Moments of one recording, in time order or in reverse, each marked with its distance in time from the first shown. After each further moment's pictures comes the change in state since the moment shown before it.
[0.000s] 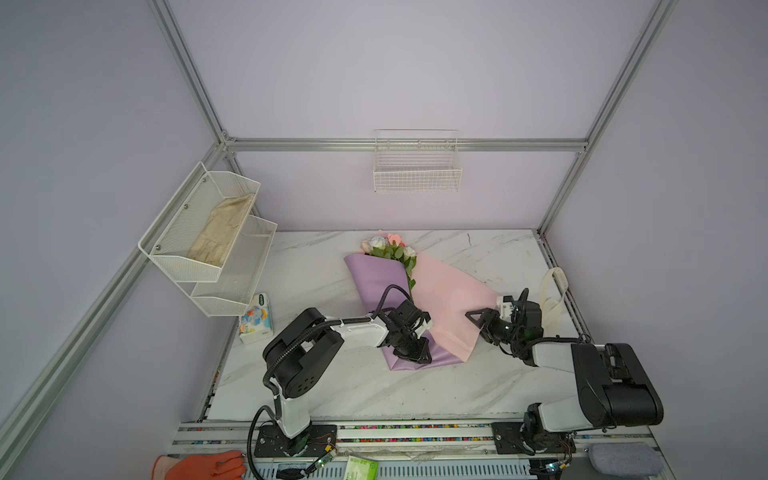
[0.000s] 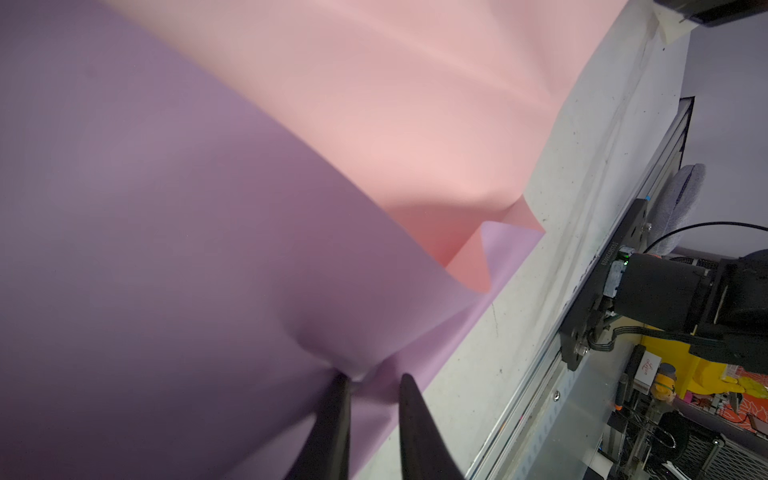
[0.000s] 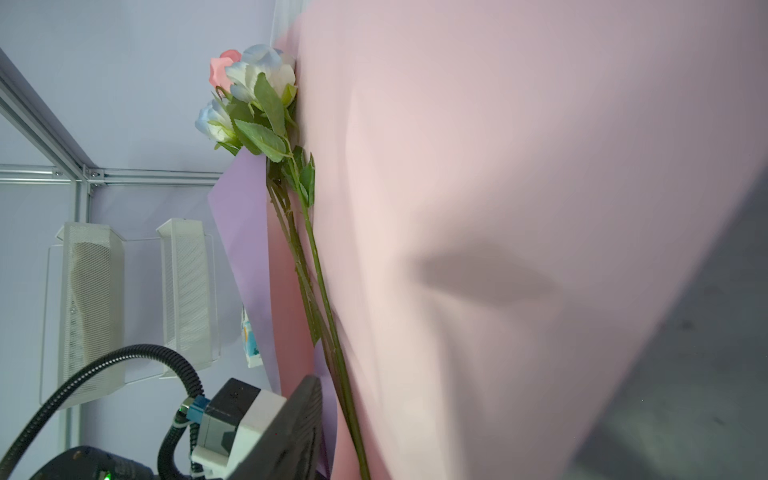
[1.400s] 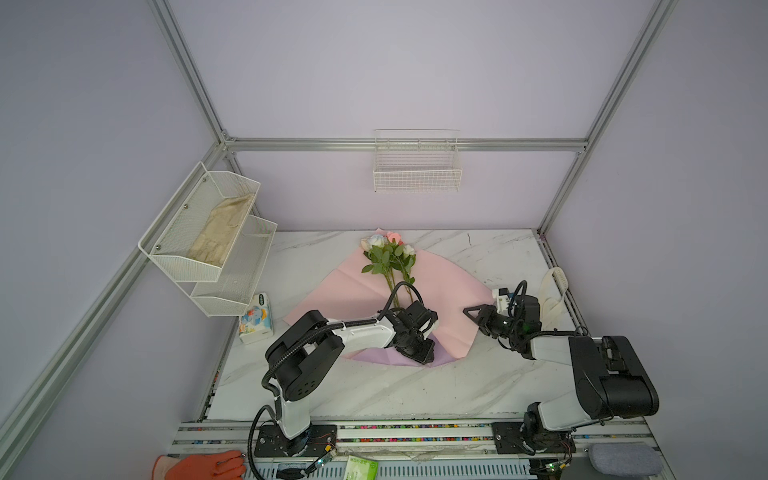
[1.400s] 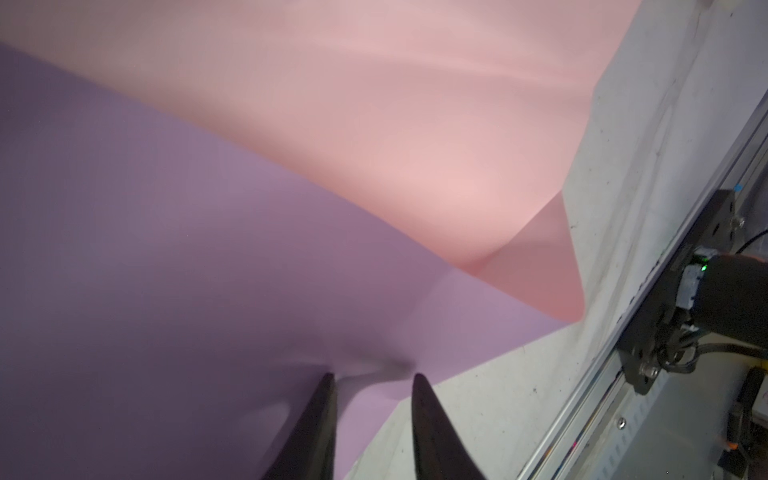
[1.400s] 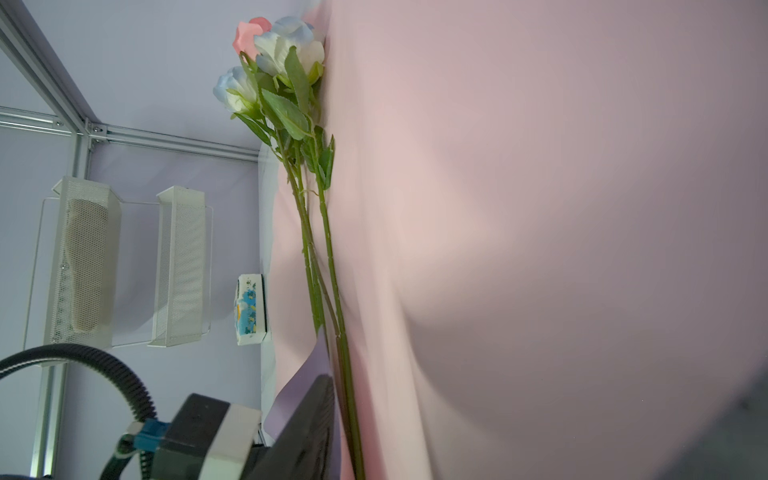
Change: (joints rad) left arm -0.064 -0.047 0.072 -0.087 -0.205 0.071; right arm 0.000 -0.008 0.039 -0.056 -0.020 -0.119
